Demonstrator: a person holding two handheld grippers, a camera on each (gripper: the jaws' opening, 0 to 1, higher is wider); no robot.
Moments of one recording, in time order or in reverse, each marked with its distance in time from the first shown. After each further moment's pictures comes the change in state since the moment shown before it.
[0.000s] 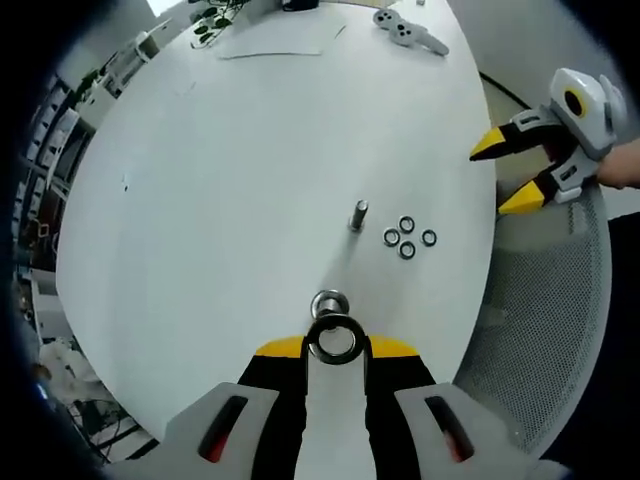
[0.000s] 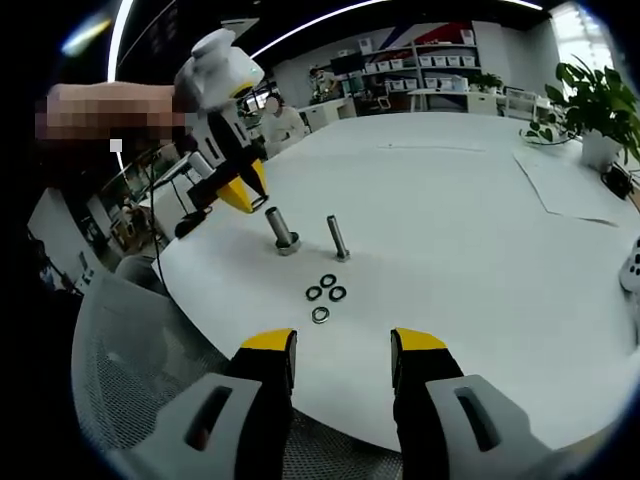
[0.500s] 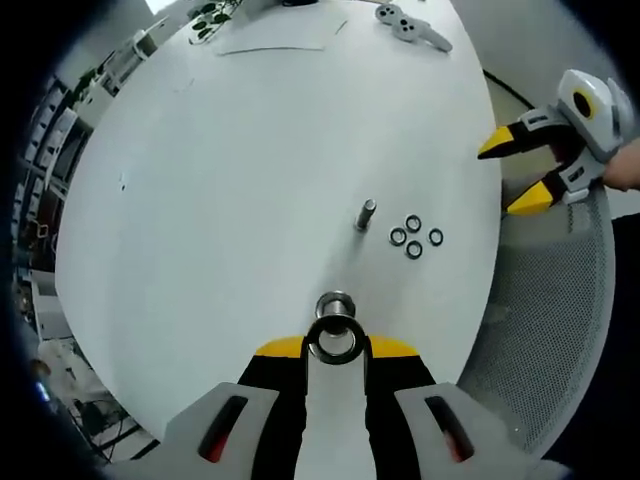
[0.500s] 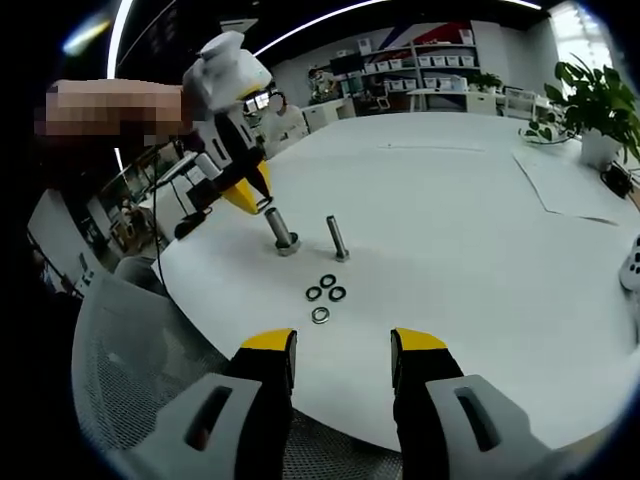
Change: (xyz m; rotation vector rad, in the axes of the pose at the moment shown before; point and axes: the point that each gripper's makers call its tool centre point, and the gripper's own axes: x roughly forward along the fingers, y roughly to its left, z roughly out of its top) left arm 0.006 0.004 0.000 0.003 0.020 -0.006; right arm 0.000 0.000 0.000 0.004 -0.001 -0.002
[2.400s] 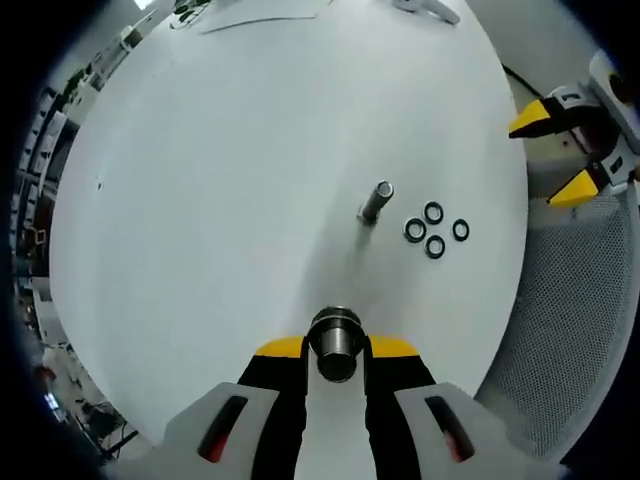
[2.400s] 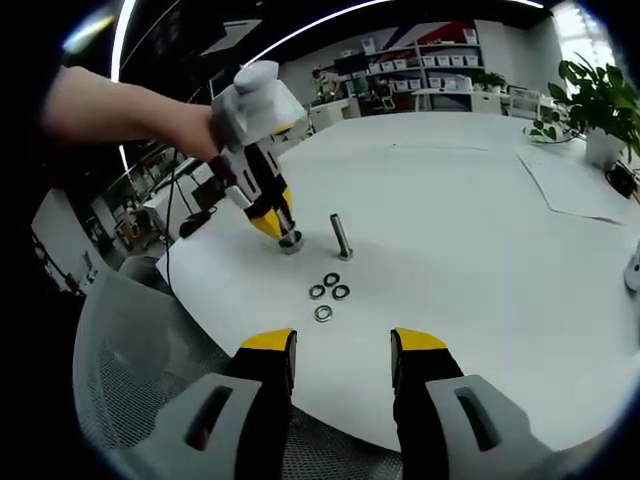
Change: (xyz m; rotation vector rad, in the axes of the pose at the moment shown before) left arm 0.051 0.000 -0.002 0.022 0.081 0.003; right arm 0.000 0.003 -0.002 -0.005 0.001 0.027
